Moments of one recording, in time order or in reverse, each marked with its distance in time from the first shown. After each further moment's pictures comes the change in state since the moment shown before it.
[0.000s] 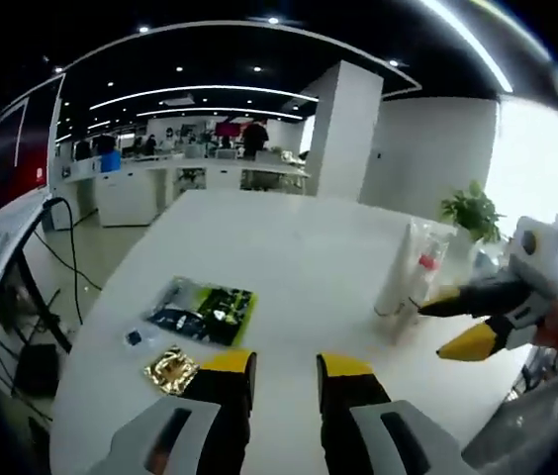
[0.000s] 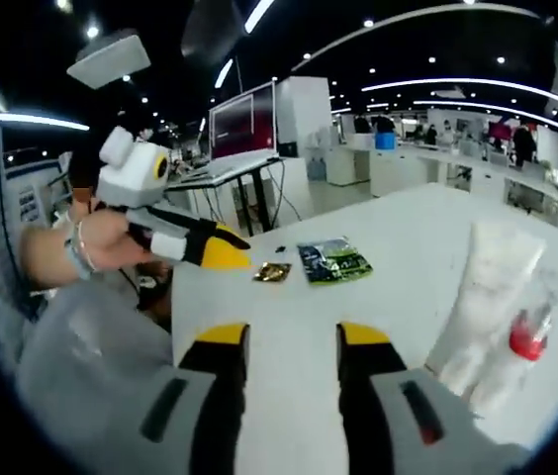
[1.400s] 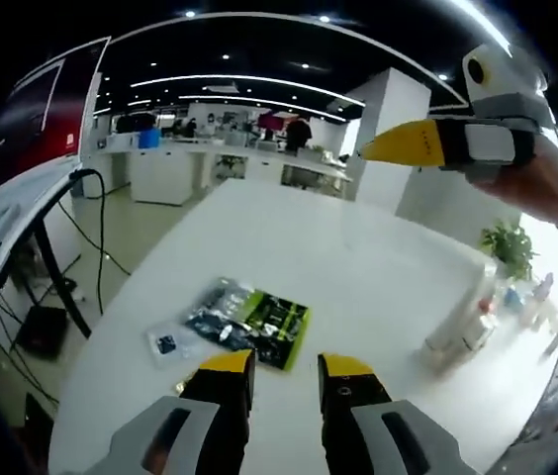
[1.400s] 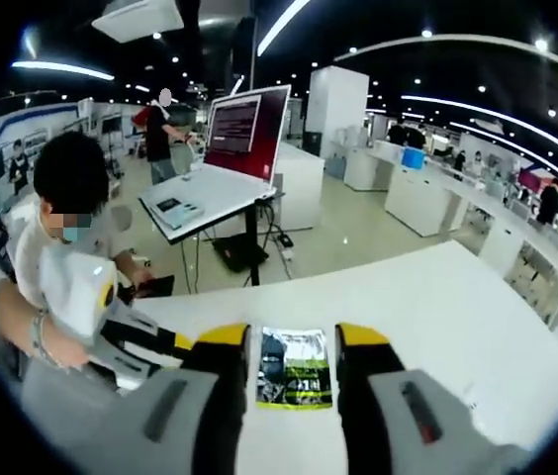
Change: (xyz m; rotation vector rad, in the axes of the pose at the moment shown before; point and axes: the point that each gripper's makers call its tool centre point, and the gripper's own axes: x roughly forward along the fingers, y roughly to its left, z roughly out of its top) left arm 0.045 0.072 0.008 -0.237 0.041 0.109; right arm 0.144 -0.052 0.169 -0.216 0.117 0.028
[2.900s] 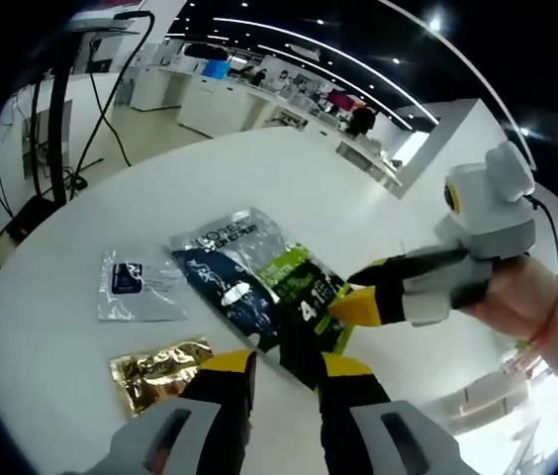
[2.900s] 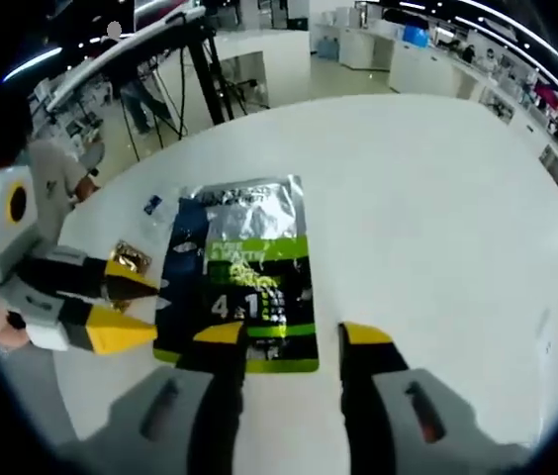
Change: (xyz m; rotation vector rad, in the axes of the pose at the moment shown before) left arm 0.096 0.023 -0.047 -0.344 0.104 0.037; right arm 0.118 -0.037 -0.203 0.133 0.506 0.065
